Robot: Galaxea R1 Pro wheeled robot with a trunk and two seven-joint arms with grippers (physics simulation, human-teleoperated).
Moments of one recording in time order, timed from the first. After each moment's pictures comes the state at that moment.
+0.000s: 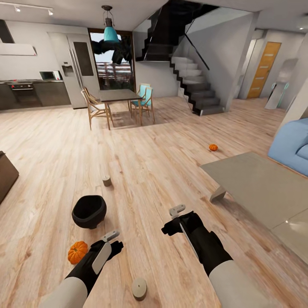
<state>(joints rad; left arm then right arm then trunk) -0.59 -0.08 -0.01 -0.59 0.54 0.44 0.41 -0.65 0.13 0.26 -0.97 0.23 0.87 0.25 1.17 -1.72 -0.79</state>
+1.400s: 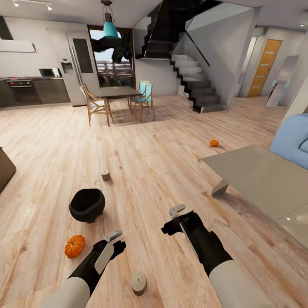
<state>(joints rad) -0.59 -0.10 -0.01 -0.59 0.54 0.43 0.41 -0.65 0.13 0.26 -0.98 0.23 0.87 0.25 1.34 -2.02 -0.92</state>
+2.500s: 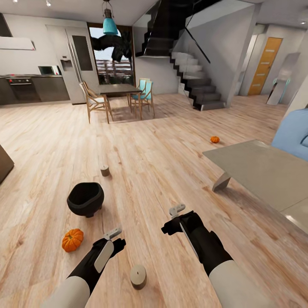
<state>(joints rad) -0.59 -0.10 -0.01 -0.62 0.55 0.44 0.41 -0.65 0.13 0.26 -0.98 0.23 0.87 0.26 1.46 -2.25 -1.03</state>
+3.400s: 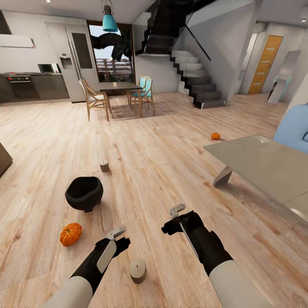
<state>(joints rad) -0.59 -0.12 -0.01 -0.62 0.55 0.44 0.35 -0.65 0.13 0.26 -0.98 0.23 0.87 0.26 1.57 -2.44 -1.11</state>
